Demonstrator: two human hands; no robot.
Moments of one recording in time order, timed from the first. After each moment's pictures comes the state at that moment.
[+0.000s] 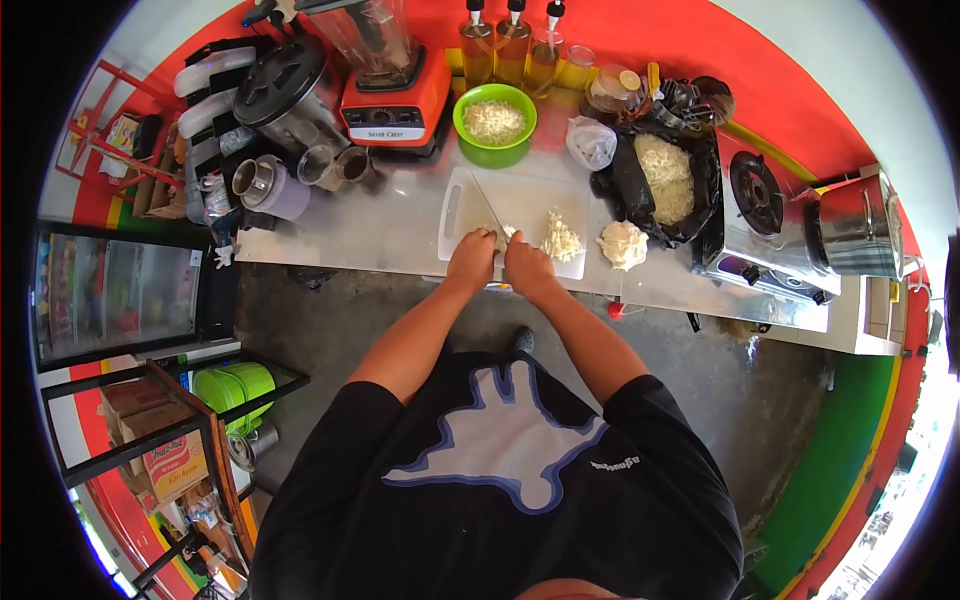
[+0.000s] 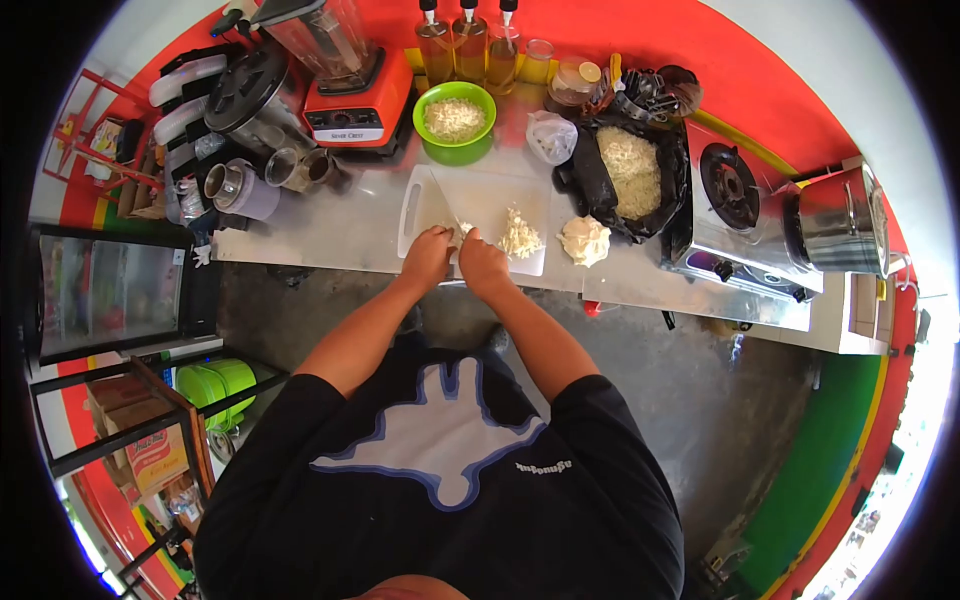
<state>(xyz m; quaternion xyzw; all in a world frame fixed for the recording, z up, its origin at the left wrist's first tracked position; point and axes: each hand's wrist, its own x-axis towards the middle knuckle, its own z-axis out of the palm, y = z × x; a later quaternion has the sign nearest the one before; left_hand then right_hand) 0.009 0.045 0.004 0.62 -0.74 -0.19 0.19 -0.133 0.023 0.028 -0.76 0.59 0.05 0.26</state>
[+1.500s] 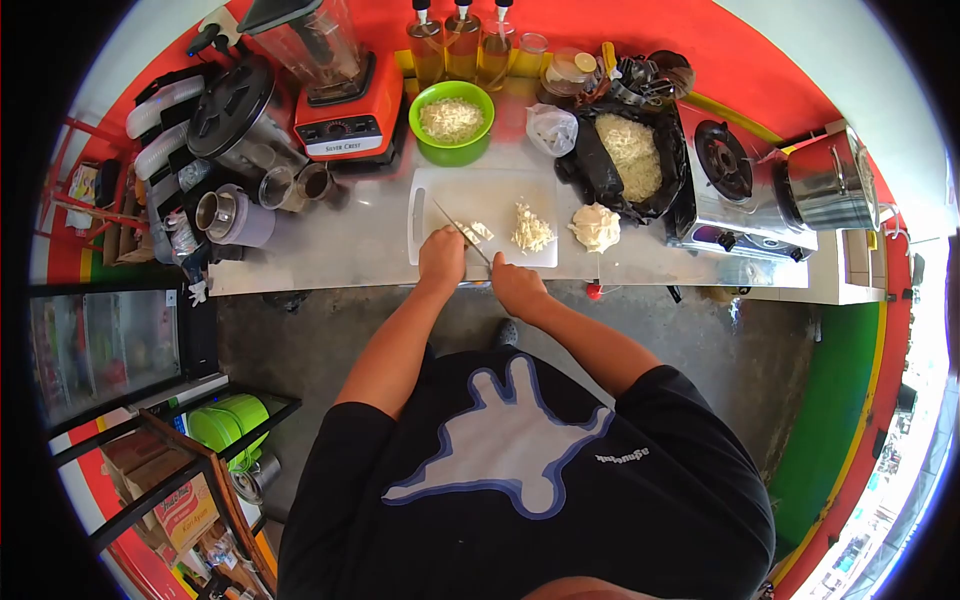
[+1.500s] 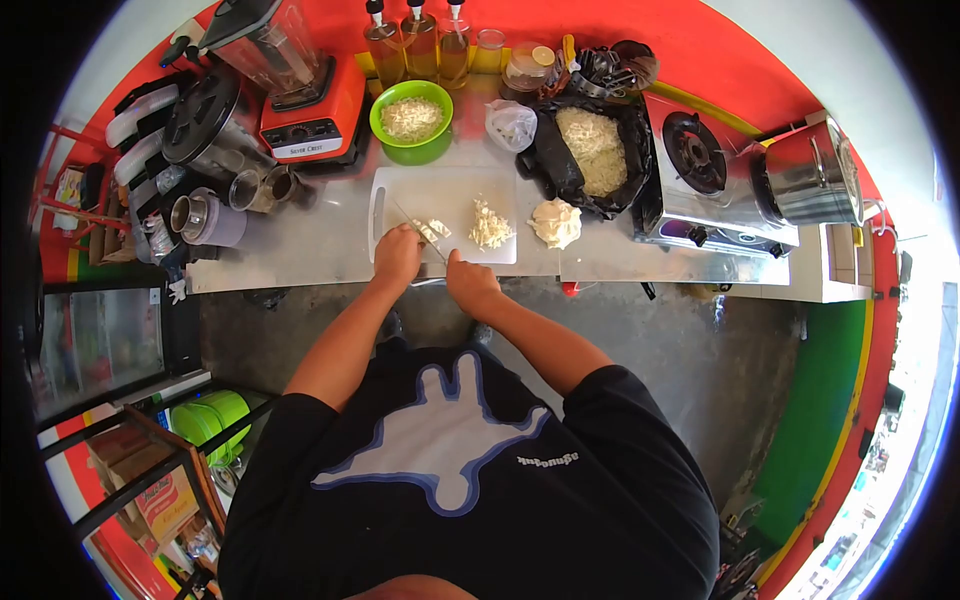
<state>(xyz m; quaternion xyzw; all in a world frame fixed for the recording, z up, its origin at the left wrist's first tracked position) 0.010 0.033 0.012 0.67 -0.71 -0.17 0.11 -0.163 0.062 0.037 -0.80 0.53 0.14 0.23</state>
